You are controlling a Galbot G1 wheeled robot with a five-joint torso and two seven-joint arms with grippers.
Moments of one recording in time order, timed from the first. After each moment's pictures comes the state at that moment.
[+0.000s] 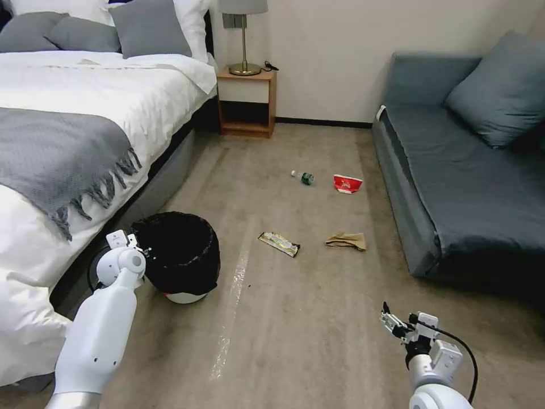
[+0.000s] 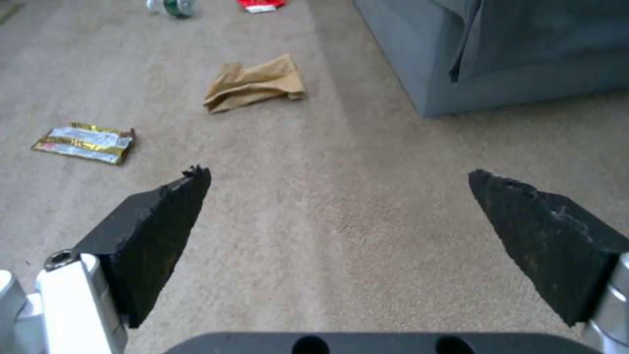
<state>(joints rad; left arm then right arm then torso) 0.81 -1.17 -0.53 -1.40 -0.87 0.74 -0.58 -1.64 1.39 0.62 1.98 0.41 -0.23 0.28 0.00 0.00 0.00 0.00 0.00</state>
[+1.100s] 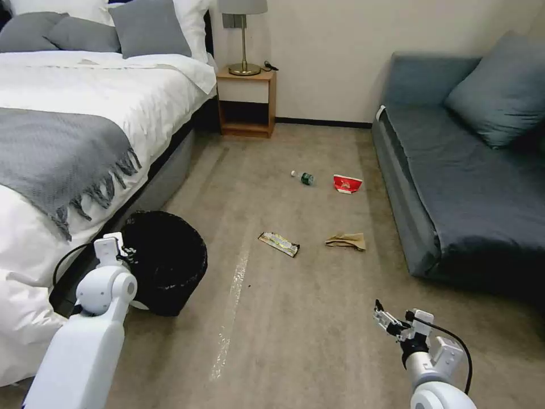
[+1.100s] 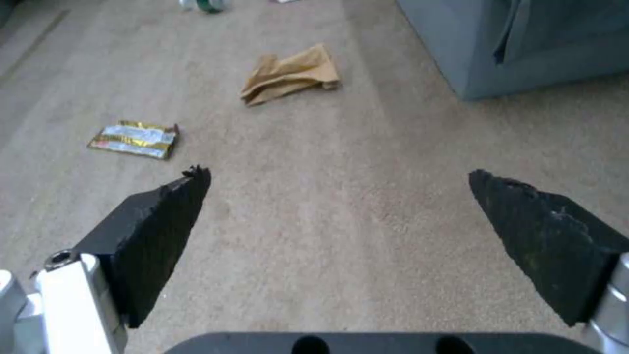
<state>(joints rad) 1.11 -1.13 -0.63 -1.82 -0.47 0.69 -0.45 -1.64 1.40 0.61 2.01 0.48 -0.28 0.25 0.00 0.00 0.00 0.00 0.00</state>
